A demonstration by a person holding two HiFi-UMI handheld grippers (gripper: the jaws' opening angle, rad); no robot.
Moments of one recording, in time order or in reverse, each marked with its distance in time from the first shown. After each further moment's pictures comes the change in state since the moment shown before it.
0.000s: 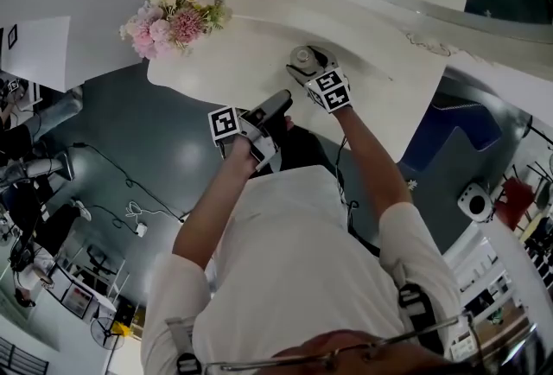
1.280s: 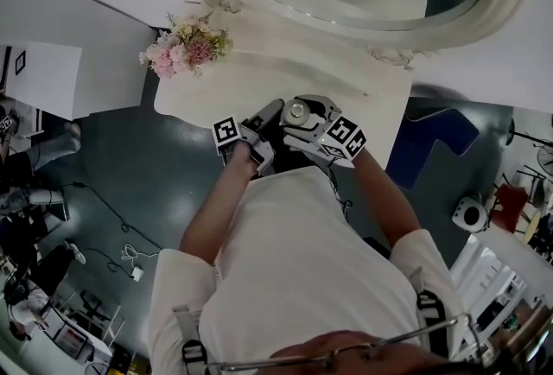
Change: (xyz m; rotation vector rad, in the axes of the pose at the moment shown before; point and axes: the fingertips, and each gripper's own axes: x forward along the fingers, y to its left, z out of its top) left arm 0.009 -0.053 -0.012 0.053 0.018 -0.061; right arm -0.161 0.119 0.098 -0.130 -0.103 0.295
